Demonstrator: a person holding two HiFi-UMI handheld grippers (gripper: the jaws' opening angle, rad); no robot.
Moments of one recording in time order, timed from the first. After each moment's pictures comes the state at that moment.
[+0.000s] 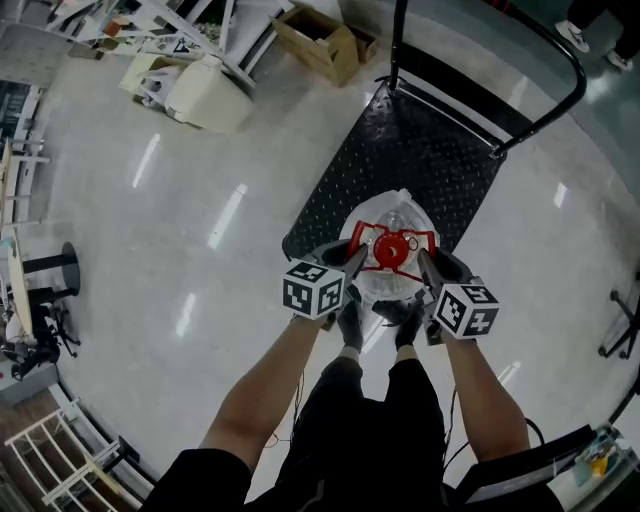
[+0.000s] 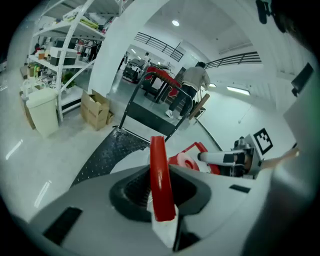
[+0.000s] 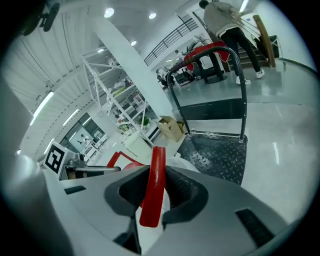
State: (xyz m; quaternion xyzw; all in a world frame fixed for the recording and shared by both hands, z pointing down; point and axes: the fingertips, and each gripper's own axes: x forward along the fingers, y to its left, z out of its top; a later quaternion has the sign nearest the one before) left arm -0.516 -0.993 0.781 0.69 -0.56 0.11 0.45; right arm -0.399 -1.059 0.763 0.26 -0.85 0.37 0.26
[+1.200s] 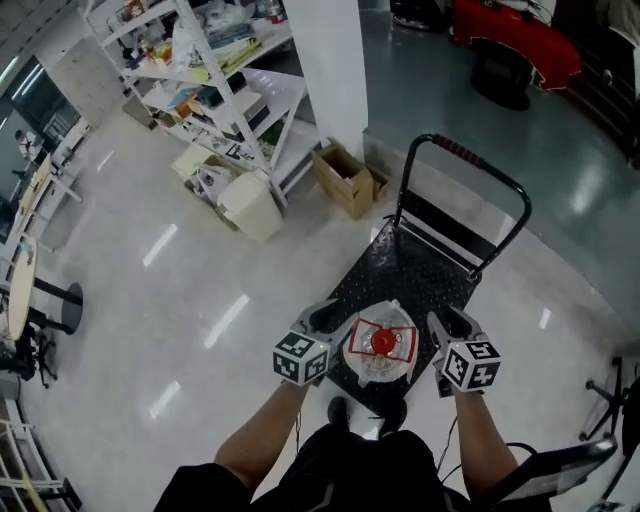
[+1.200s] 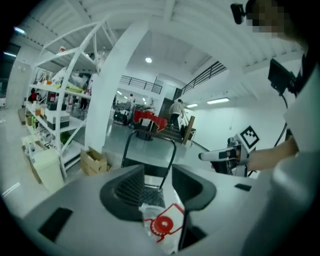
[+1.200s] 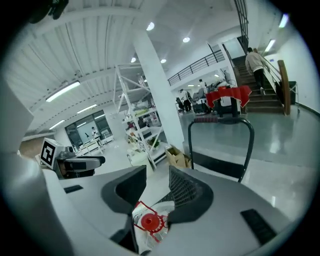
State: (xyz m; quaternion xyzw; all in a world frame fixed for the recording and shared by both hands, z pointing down) left arm -0.559 -0.981 0.545 0.73 -0.63 0.06 0.24; right arm -0.399 -1.087 0.540 0.26 -0.92 0.21 0.20
